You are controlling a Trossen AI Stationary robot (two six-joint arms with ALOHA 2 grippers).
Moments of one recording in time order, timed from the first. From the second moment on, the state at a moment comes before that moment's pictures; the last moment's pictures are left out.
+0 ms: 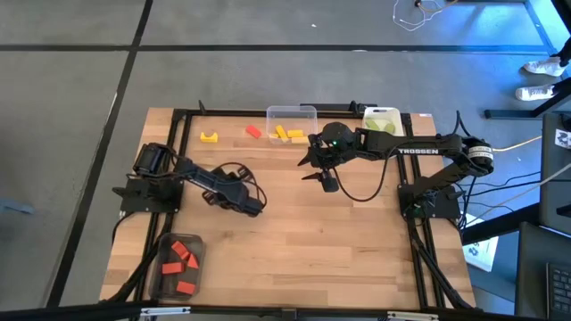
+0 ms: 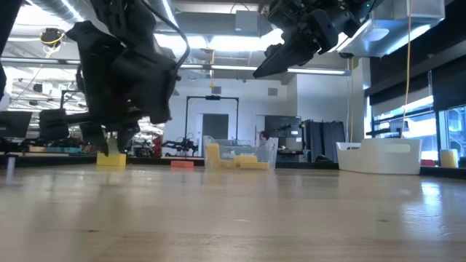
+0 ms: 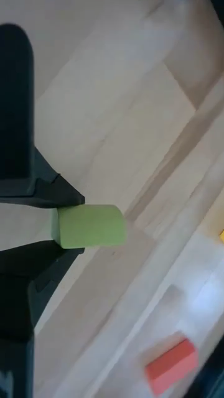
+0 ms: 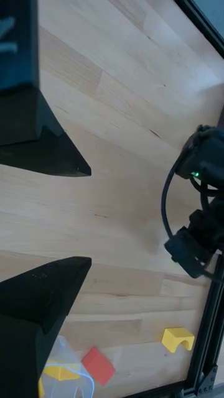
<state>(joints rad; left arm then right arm) -0.16 1.84 0.97 -1.12 -0.73 -2.63 -0.22 1.48 1.05 -0.25 -0.34 -0.39</state>
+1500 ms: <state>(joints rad) -0.08 1.84 0.97 -0.61 -0.83 -0.80 -0.22 1.48 1.05 -0.25 -0.34 -0.39</state>
